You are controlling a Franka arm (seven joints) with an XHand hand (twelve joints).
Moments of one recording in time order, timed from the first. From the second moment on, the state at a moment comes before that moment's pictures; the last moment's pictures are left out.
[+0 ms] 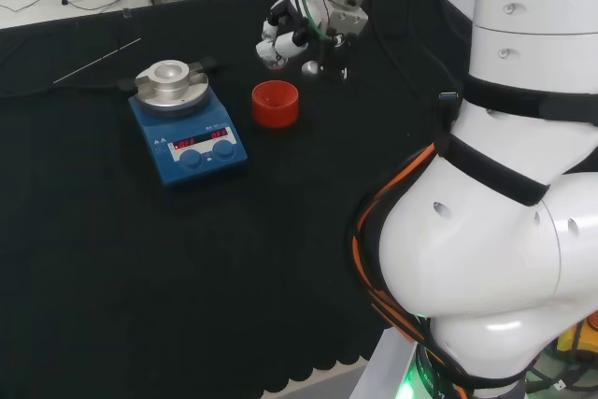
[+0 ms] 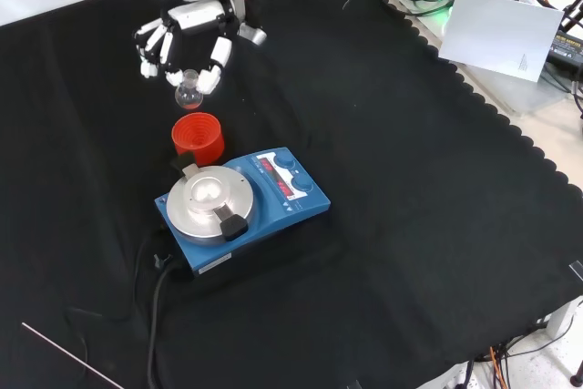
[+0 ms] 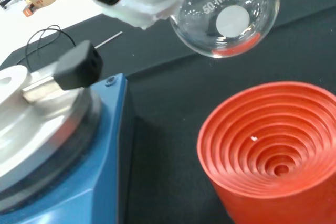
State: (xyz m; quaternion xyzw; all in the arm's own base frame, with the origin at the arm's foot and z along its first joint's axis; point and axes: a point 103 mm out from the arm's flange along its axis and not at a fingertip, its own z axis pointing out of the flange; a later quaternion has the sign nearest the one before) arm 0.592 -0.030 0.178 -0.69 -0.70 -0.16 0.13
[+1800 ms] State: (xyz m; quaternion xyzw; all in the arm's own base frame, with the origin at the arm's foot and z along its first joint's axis) arm 0.617 0.094 0.248 -0.63 -0.75 -0.15 0.16
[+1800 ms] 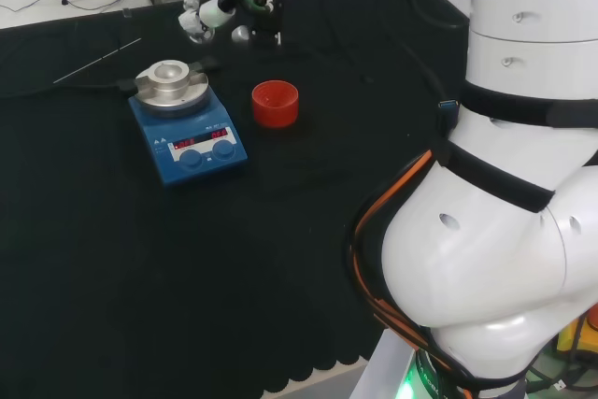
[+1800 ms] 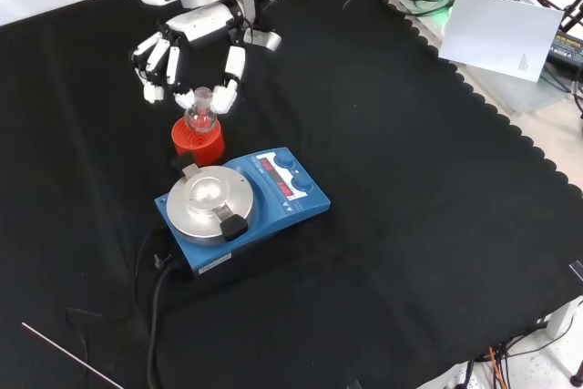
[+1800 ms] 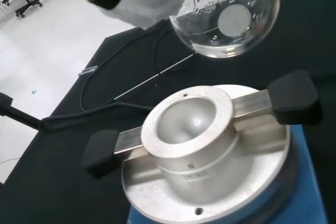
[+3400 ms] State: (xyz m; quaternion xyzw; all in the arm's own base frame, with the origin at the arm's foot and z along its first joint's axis) arm 0.650 0.167 0.199 -0.61 -0.75 -0.15 0.22
